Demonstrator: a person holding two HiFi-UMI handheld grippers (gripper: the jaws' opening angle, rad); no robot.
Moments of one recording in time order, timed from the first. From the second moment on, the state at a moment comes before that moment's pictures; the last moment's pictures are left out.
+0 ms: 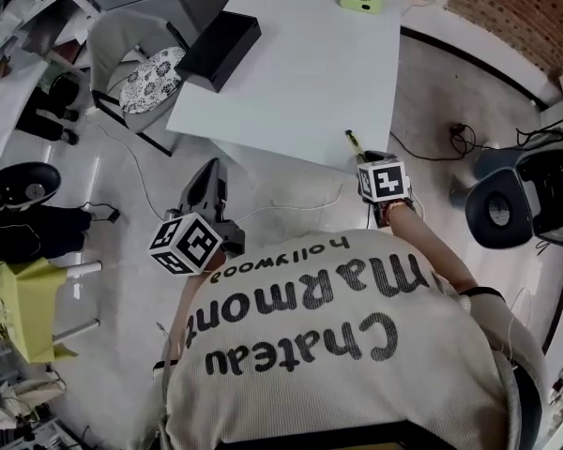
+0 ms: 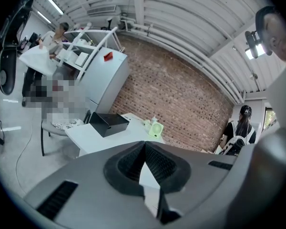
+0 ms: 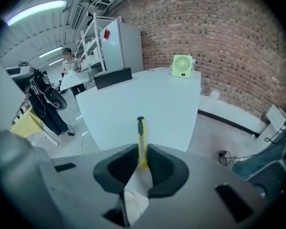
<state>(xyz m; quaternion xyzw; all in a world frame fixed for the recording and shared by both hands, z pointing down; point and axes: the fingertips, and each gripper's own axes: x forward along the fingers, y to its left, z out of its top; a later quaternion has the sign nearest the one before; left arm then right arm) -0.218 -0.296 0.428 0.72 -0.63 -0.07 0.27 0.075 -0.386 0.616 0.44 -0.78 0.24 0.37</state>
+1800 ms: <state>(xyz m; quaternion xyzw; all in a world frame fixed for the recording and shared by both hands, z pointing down) -0.278 -0.156 0.417 0.77 -0.56 -0.05 0.29 0.005 -0.200 0.566 0.51 -0.74 0.34 0.27</state>
